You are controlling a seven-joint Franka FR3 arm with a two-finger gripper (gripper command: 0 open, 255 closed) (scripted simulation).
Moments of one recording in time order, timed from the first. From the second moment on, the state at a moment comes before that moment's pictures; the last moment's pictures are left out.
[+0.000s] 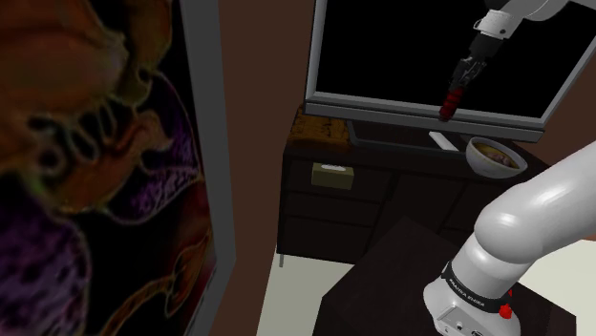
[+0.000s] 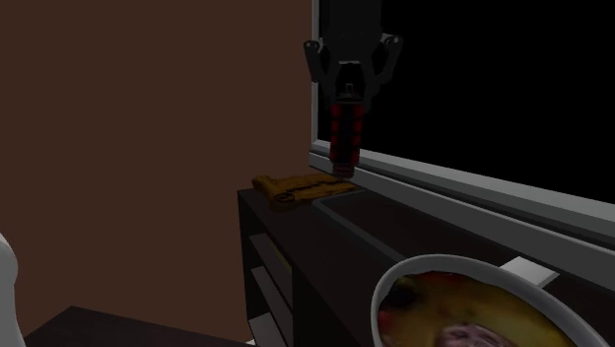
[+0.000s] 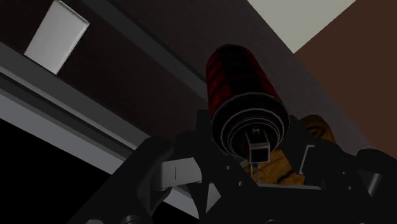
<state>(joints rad) -0.17 -0.37 -0.68 -1.88 -0.09 1.71 -0.64</state>
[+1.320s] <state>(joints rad) -0.22 -0.01 -1.22 -1.53 0.18 1.54 -1.25</state>
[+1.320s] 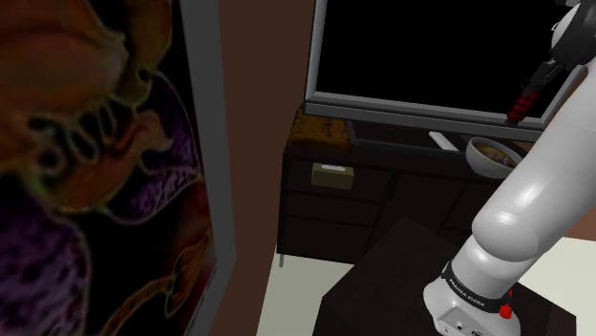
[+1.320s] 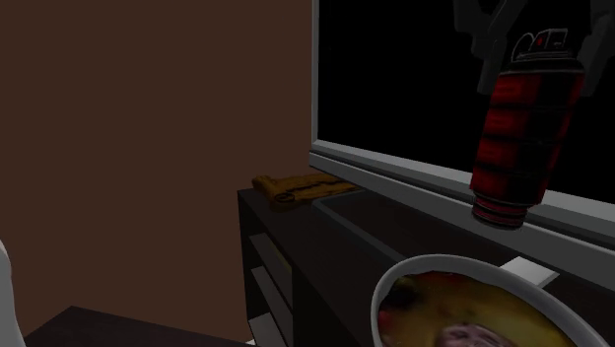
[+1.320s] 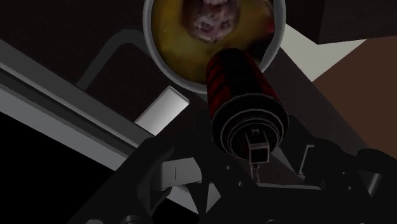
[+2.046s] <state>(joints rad) -0.21 -0.09 -1.19 -1.71 0.10 1.70 -1.22</state>
